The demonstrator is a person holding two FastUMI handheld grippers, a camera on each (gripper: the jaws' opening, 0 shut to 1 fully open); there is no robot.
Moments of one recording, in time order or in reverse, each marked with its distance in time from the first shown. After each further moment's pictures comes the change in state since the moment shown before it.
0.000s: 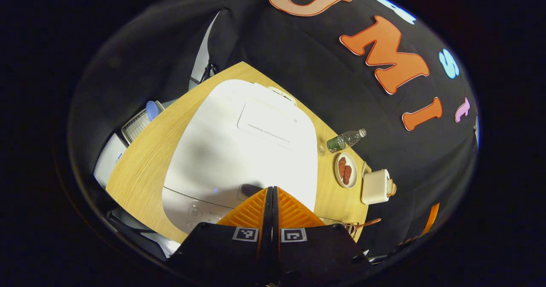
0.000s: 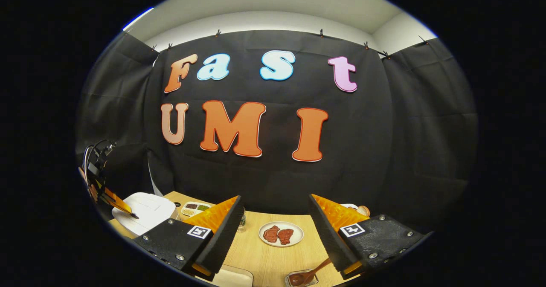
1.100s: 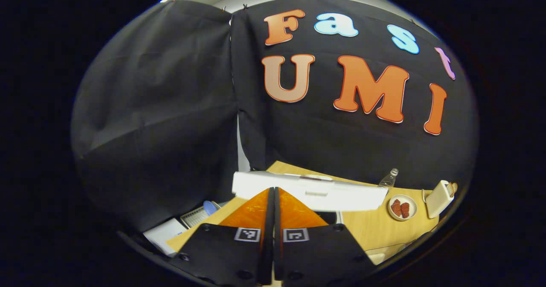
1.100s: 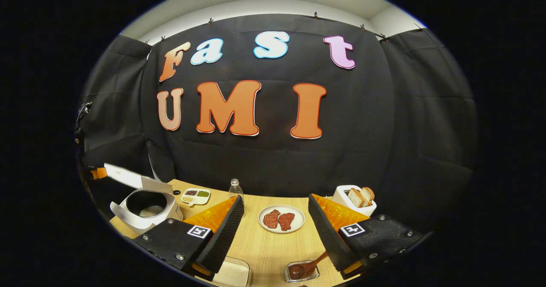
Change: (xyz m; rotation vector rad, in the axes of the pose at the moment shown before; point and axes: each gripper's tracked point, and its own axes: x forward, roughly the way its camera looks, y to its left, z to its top) left arm -0.120 -0.005 0.062 0.357 -0.809 0.379; right arm 0.007 -0.014 -0.052 0.040 0.123 0.024
